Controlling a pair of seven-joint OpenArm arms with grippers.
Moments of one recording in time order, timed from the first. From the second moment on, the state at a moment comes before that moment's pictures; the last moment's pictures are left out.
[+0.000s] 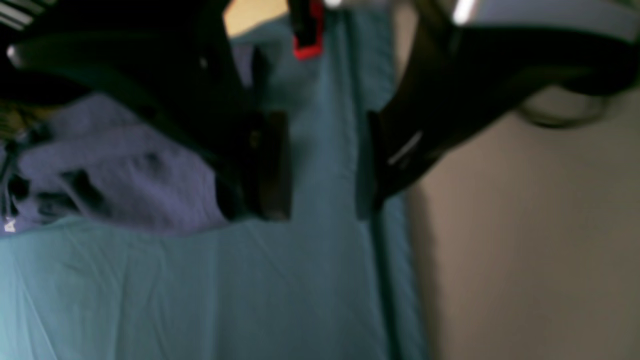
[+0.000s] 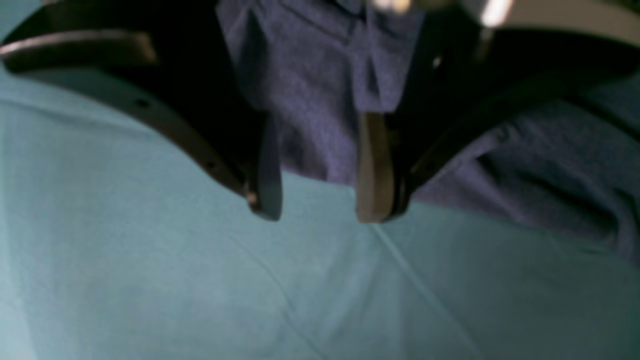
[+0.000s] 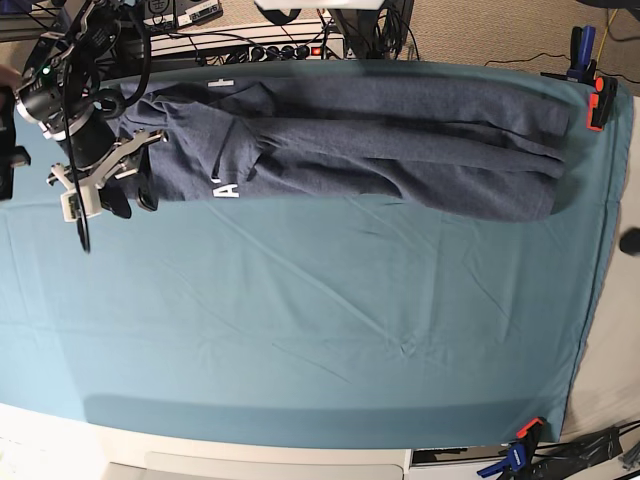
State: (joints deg) left arm -22.4 -55.9 10.0 42.3 -81.8 -39.2 66.9; right arm -15.9 12.5 36.4 122.9 37.6 36.8 -61.7
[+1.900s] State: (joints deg) left arm -12.9 -49.3 9.9 42.5 -85.9 -43.5 70.1; right arm -14.8 12.3 15.4 122.9 14.4 37.6 -52.9
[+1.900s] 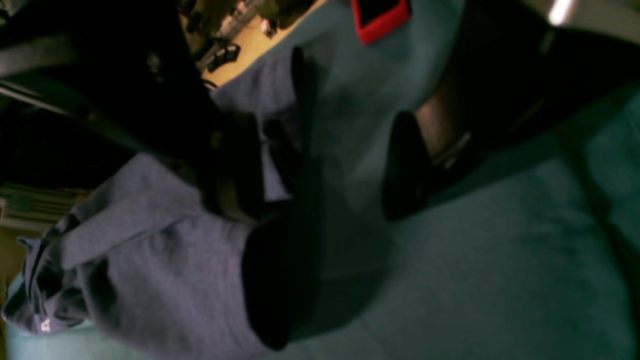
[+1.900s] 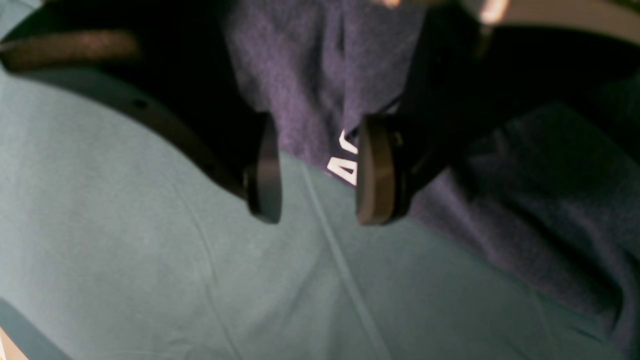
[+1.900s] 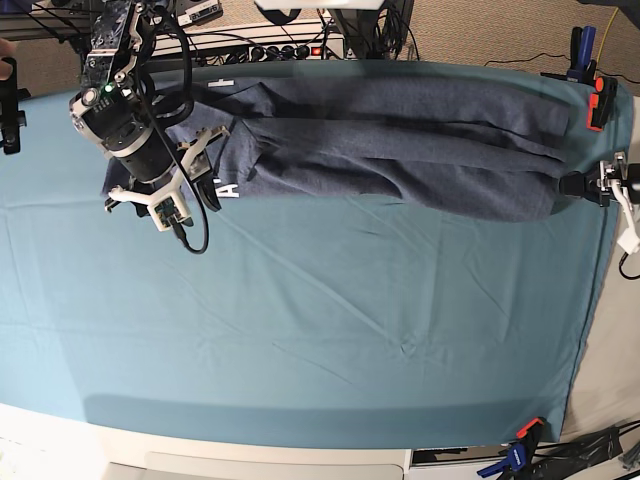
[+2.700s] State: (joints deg) left arm -2.3 -50.9 9.1 54.1 -87.2 -40.2 68.3; right arm -14.8 12.2 15.4 122.9 14.5 36.8 -52.5
